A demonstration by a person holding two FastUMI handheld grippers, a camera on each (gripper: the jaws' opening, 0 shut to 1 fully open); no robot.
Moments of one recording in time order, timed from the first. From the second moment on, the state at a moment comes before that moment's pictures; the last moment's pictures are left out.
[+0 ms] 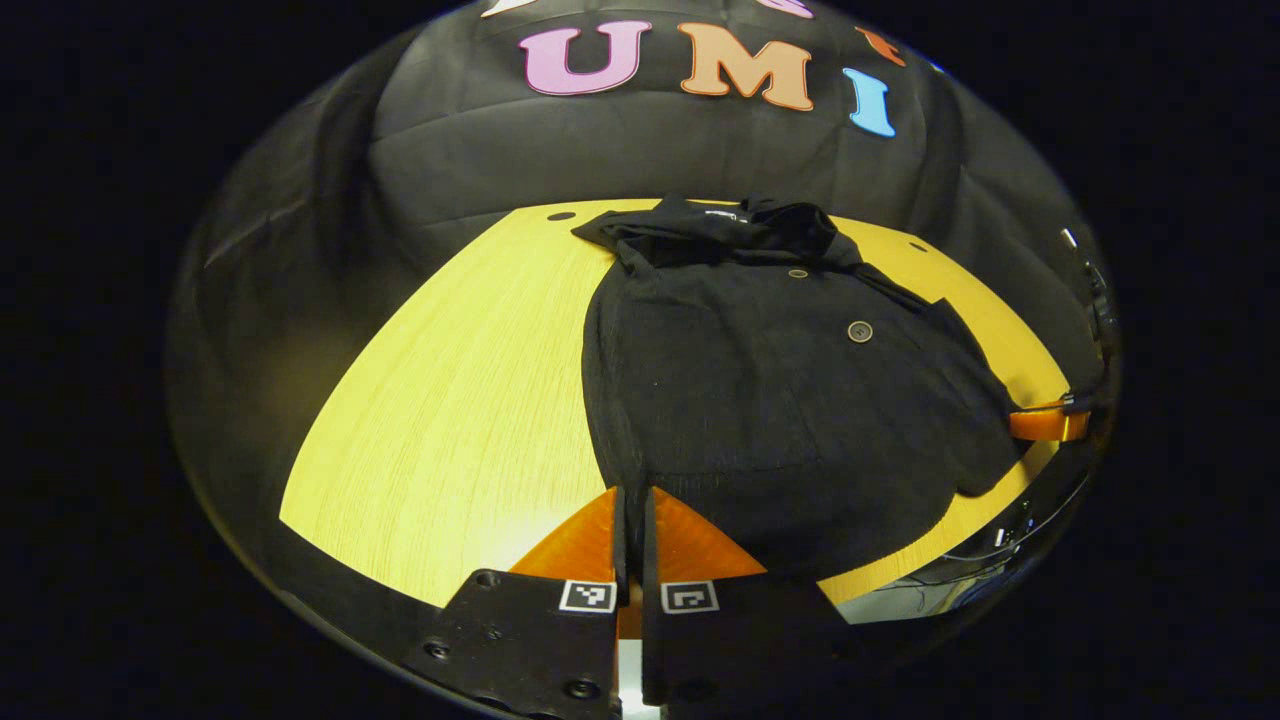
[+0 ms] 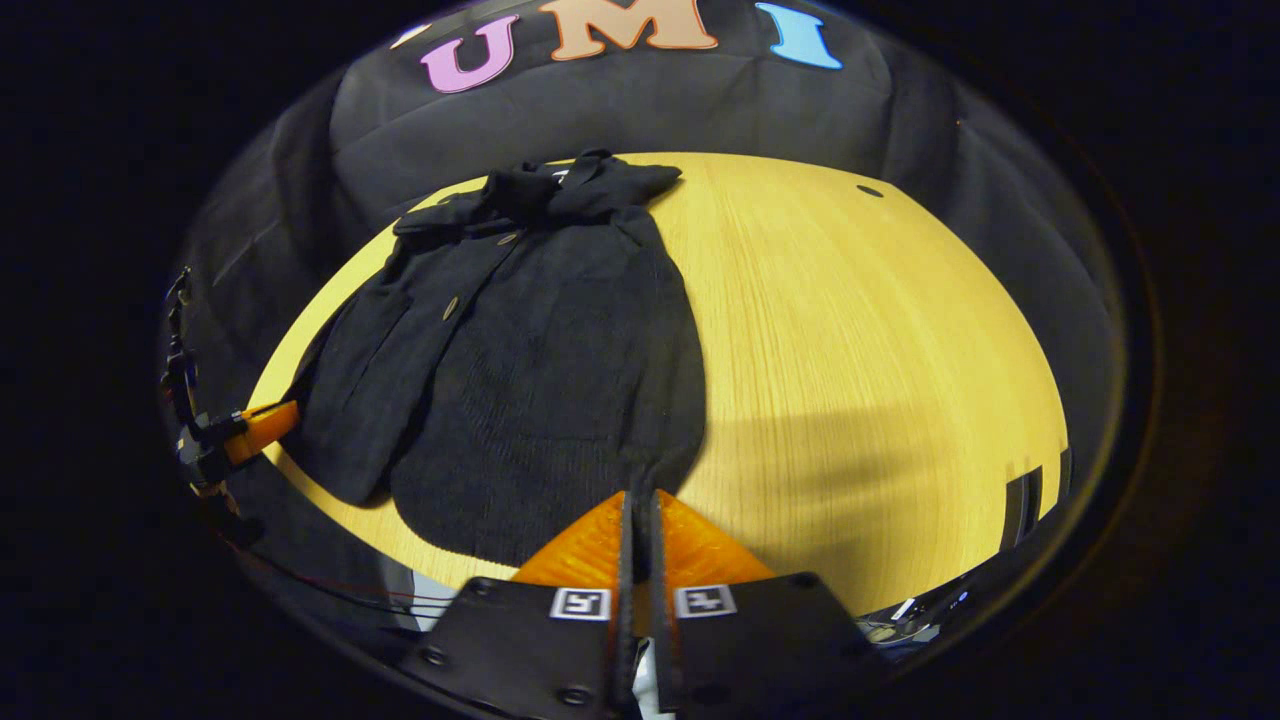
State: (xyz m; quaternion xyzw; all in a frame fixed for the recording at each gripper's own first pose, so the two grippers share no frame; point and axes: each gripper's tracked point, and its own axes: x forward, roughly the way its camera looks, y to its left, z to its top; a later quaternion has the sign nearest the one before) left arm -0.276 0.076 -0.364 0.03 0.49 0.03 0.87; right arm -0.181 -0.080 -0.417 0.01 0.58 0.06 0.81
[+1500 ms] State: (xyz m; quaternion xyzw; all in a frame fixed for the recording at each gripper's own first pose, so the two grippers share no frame) left arm -0.061 0.073 -0.177 -0.03 0.31 0.04 0.95; right arm 0.047 -0.063 -0.197 0.01 0.29 0.14 0.95
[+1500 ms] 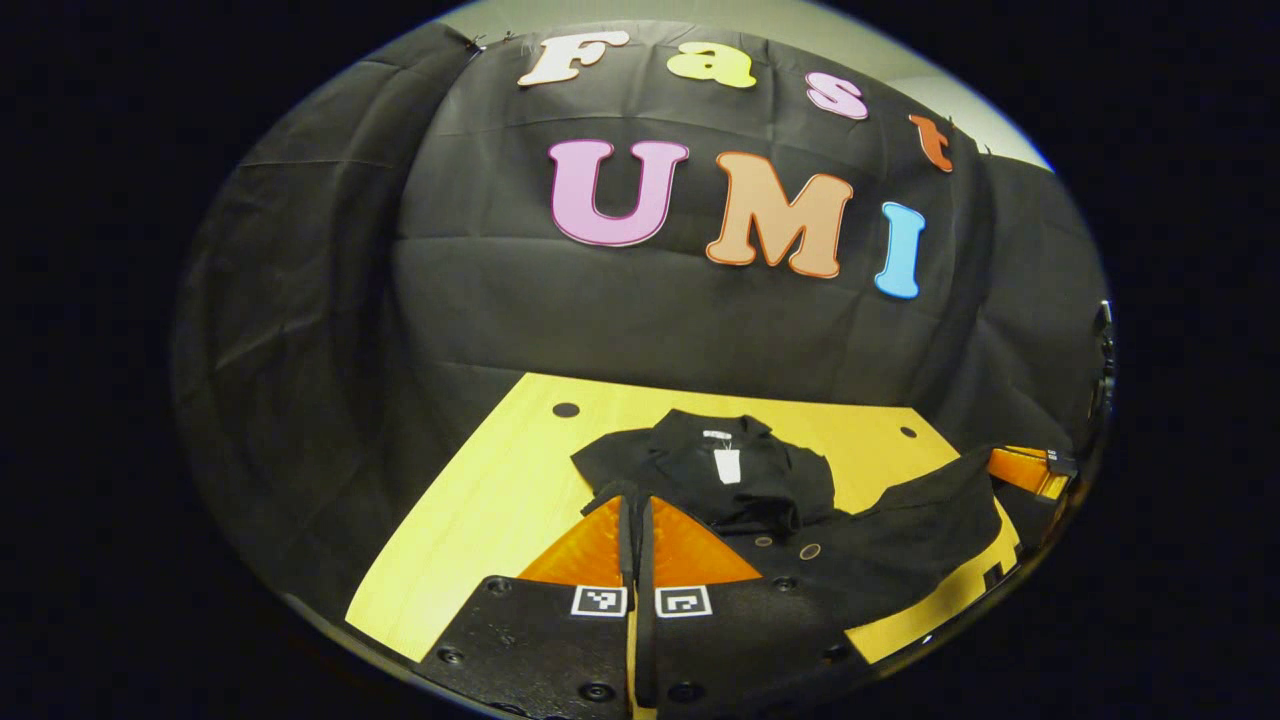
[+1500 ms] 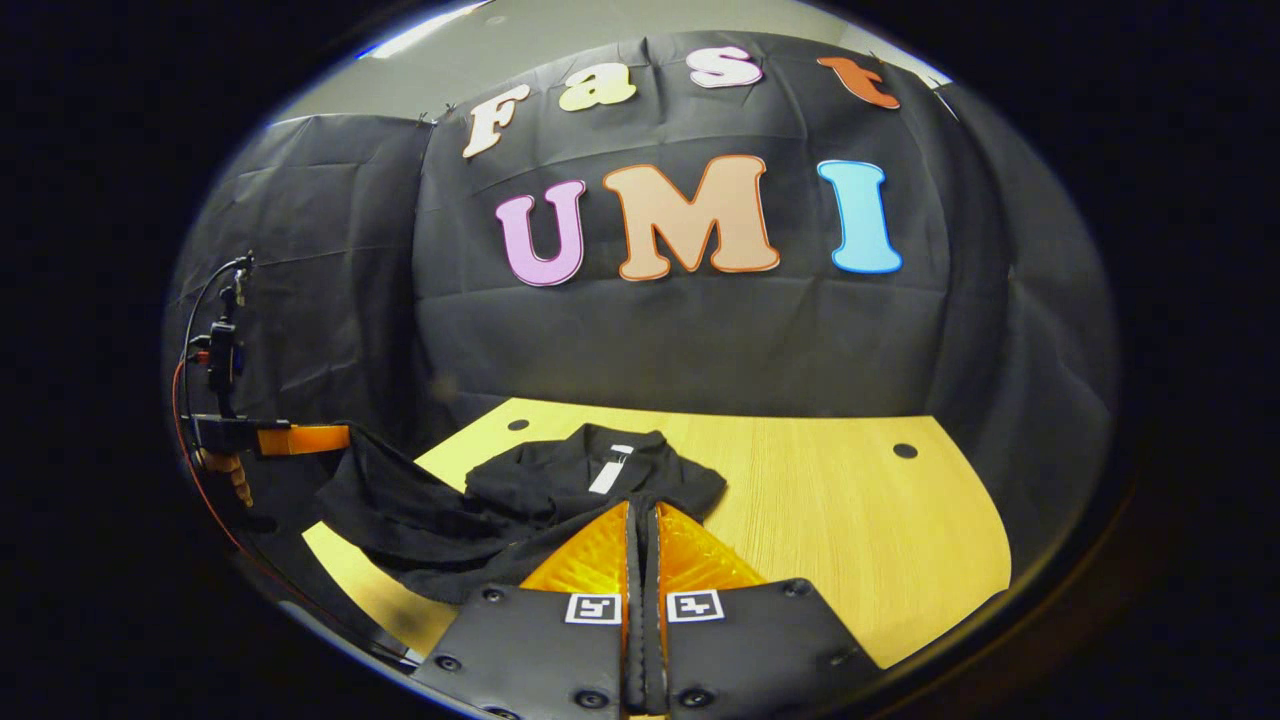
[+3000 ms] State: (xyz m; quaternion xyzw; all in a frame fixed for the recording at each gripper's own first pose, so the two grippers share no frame) left arm 0.168 0.135 -0.192 0.01 0.20 0.00 0.98; right arm 0.236 -0.060 -0.168 0.01 0.22 -0.06 0.97
